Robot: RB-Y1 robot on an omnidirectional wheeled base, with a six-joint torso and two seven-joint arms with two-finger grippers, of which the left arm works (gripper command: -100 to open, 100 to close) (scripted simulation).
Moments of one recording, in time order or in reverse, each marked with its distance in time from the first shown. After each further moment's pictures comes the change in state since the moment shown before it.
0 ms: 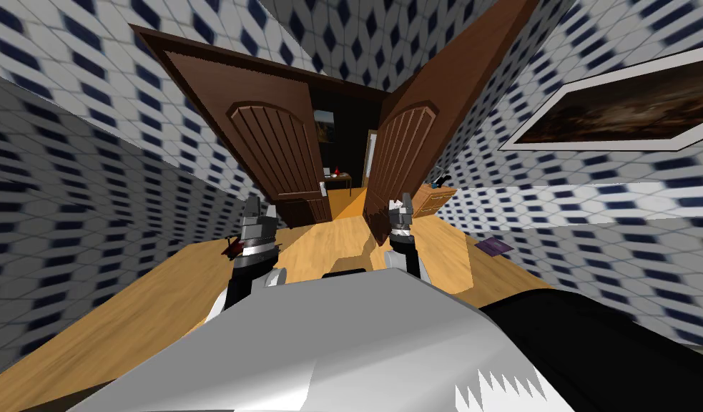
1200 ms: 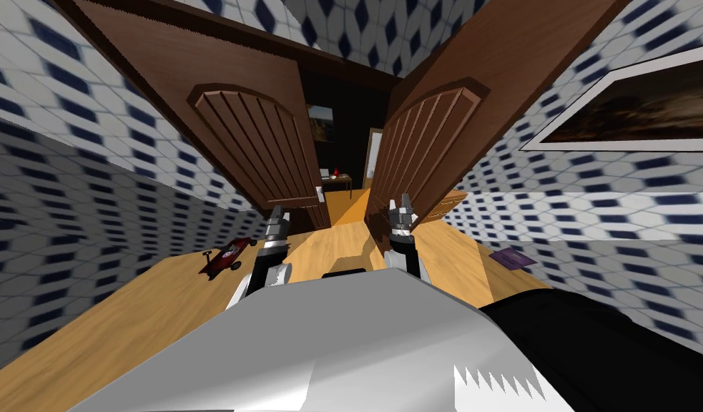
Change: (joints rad) arm -0.117 0.069 0.027 0.255 0.042 0.045 0.034
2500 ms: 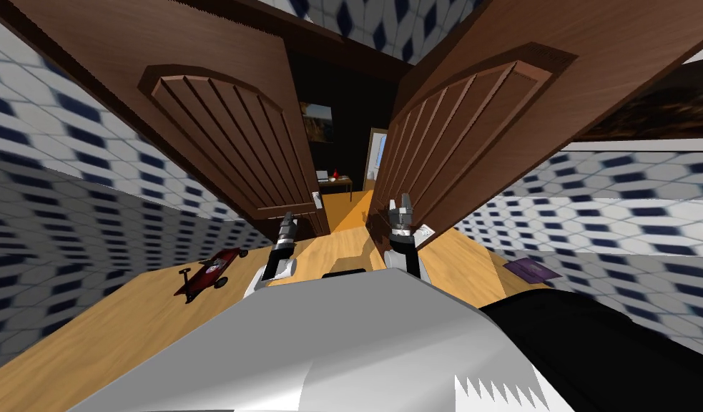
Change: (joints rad) arm -0.139 0.025 0.035 0.293 0.050 0.055 0.040
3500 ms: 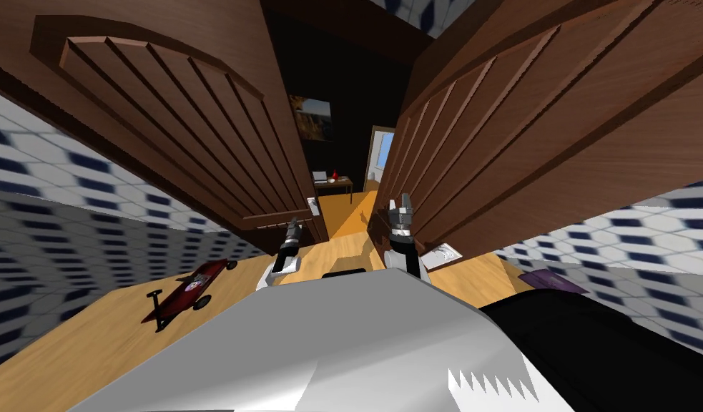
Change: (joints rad) arm -0.110 -0.009 0.028 0.246 0.042 0.040 0.034
